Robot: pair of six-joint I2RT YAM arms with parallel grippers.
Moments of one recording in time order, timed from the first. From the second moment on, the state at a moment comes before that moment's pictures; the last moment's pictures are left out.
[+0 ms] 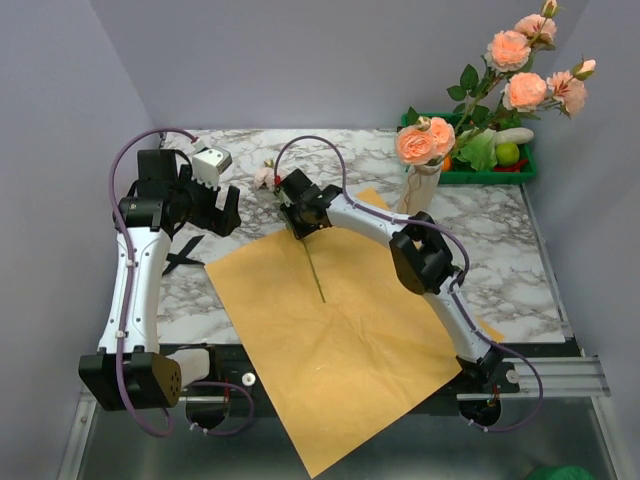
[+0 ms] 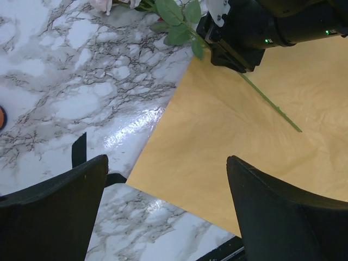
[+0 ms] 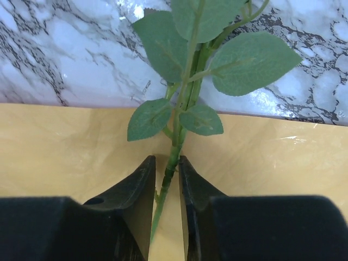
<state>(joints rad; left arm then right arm) 0.05 1.21 1.32 -0.92 0.48 0.37 0.82 2.39 2.01 -0.61 0.03 0.18</state>
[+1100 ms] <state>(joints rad) 0.05 1.16 1.43 -1.03 0.51 0.38 0.82 1.86 2.32 -0.49 0.20 0.00</state>
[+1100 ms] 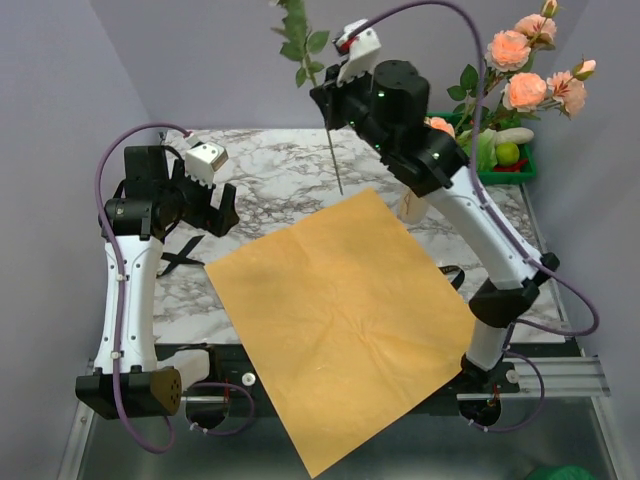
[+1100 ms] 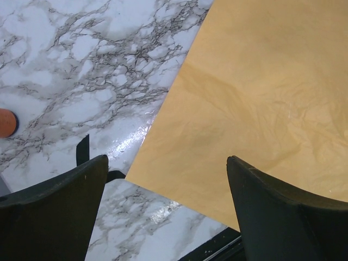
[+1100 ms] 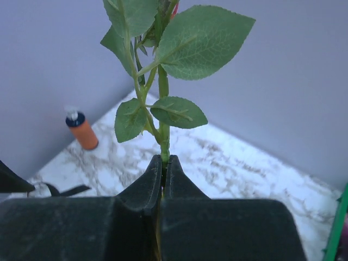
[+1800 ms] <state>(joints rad) 0.05 1.21 1.41 -1.01 0.52 0.37 0.65 1.05 1.61 0.02 0.34 -0.33</state>
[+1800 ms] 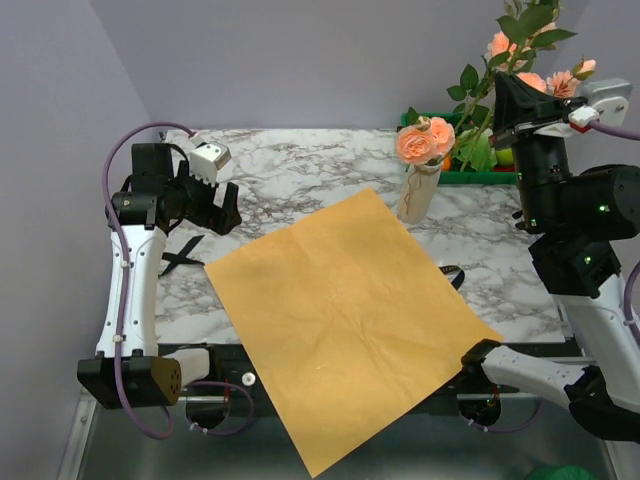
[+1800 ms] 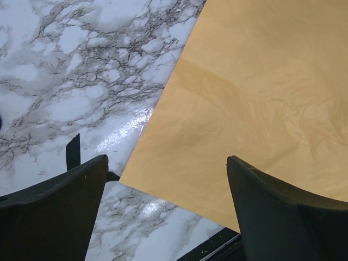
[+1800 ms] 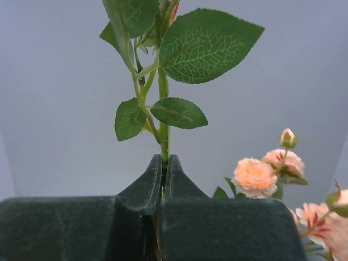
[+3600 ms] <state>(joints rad) 0.05 1.36 1.49 -1.03 0.56 0.42 0.27 1.27 1.02 0.71 0.20 -0.09</state>
